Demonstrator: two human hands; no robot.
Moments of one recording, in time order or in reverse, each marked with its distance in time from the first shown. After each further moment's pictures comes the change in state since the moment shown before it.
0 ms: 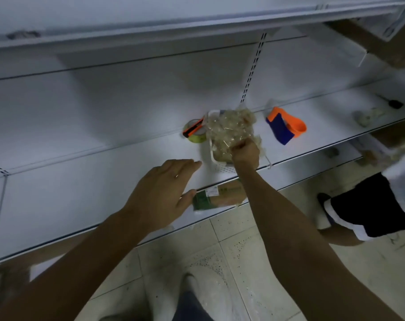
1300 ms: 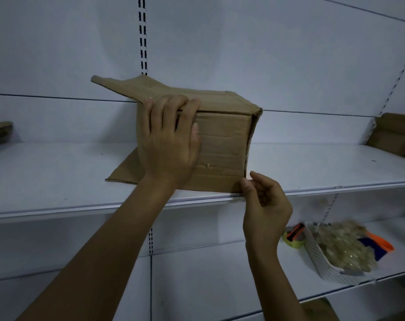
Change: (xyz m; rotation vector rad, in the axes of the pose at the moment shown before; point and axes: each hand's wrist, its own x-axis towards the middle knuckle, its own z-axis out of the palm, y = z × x) left_hand -0.193 -0.265 -0.358 0.500 1.335 -0.026; right_hand -0.481 -0.345 0.058 0.937 0.264 -0.765
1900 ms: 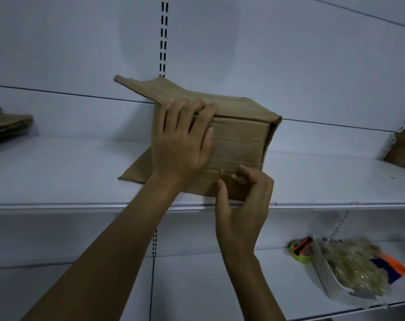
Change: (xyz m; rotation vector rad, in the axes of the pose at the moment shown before) left_hand -0.001 -0.015 0.008 -0.001 0.038 0.071; right_hand -0.017 -0.003 0.042 -0.140 -0.046 -0.439
